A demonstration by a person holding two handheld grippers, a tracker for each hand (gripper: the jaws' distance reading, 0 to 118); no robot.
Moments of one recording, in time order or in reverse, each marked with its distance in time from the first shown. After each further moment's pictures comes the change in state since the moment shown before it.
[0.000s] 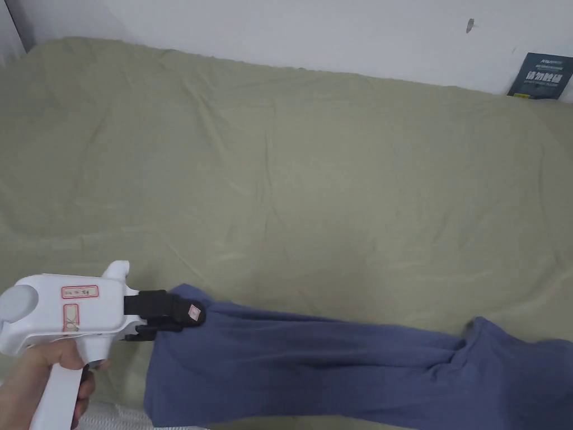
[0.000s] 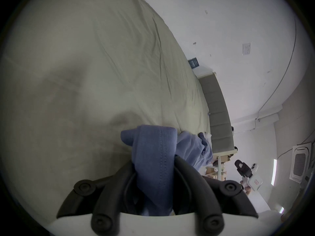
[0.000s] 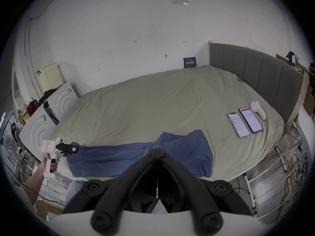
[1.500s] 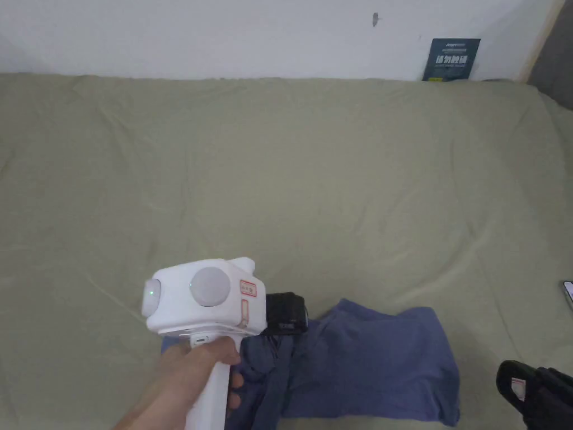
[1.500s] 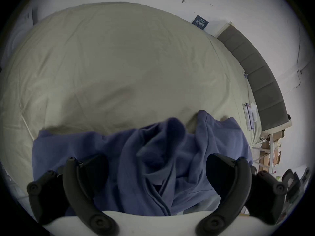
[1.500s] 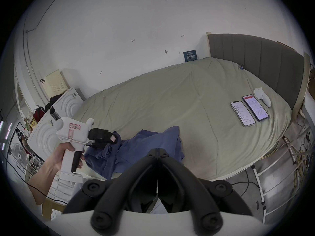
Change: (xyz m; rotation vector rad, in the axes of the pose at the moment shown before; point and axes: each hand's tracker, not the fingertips) left arm 0.200 -0.062 -0.196 -0.157 0.451 -0.341; right arm 0.031 -0.018 0.000 -0.024 0.072 -0.078
